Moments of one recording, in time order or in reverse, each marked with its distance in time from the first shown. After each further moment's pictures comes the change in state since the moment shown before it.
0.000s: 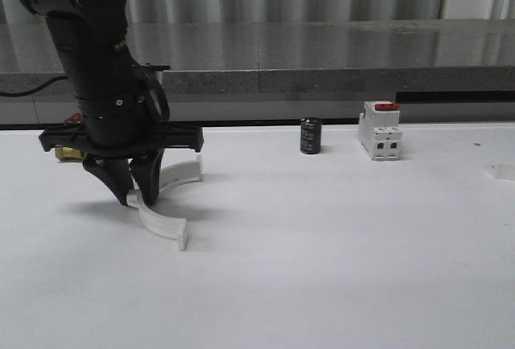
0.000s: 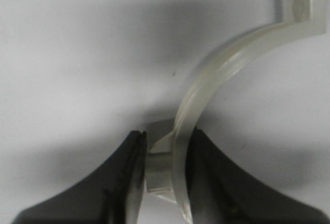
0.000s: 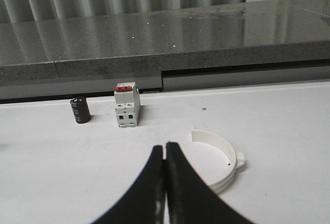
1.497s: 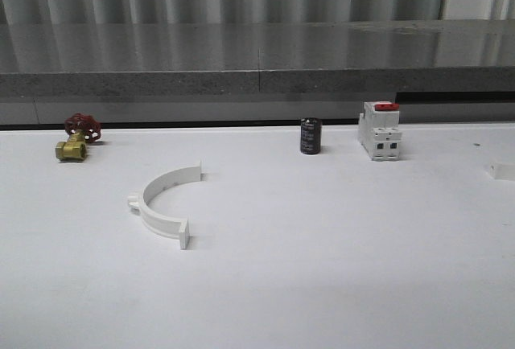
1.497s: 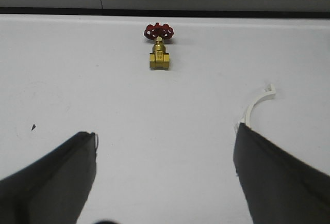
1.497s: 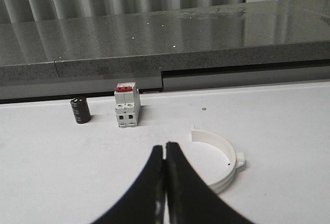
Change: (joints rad) left arm 0.212 -1.183 0.623 0.168 -0.115 -0.002; right arm 0.000 0.000 0.000 0.000 0.000 0.000
